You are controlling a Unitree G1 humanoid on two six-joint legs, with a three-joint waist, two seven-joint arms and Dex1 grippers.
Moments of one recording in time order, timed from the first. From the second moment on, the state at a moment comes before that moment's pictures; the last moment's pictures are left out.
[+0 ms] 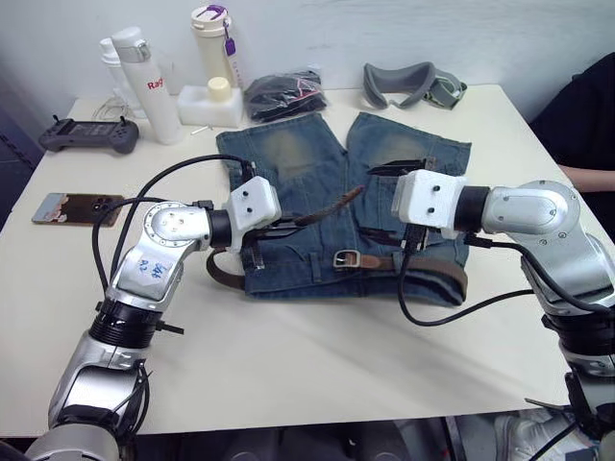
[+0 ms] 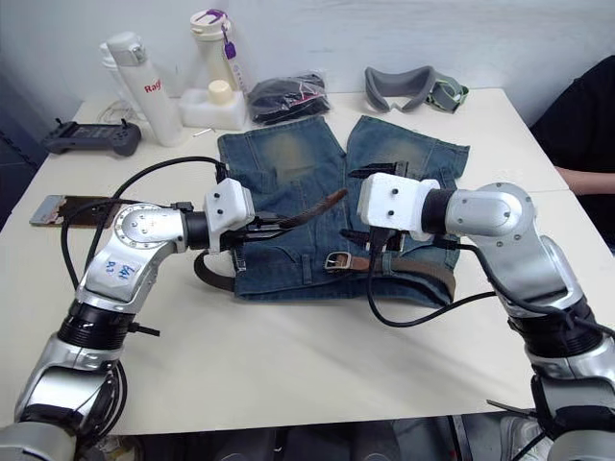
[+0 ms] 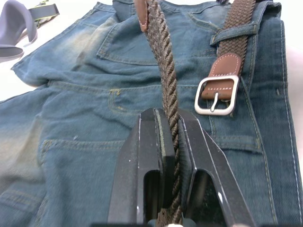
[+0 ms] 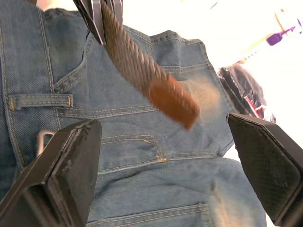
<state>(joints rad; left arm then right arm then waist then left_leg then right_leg) -0.68 0.58 -0.18 -0.03 -0.17 0.27 -0.89 -0.72 -0.82 0.20 -0.26 0.05 0.24 0.96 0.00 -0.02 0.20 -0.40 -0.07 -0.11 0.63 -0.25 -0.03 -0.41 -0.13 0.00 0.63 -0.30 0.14</state>
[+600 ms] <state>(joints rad) -0.68 0.54 -0.15 -0.05 -0.19 0.38 -0.87 -0.74 -0.75 0.27 -0.13 -0.03 0.13 1.02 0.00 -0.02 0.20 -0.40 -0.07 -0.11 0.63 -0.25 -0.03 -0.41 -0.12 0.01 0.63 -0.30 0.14</state>
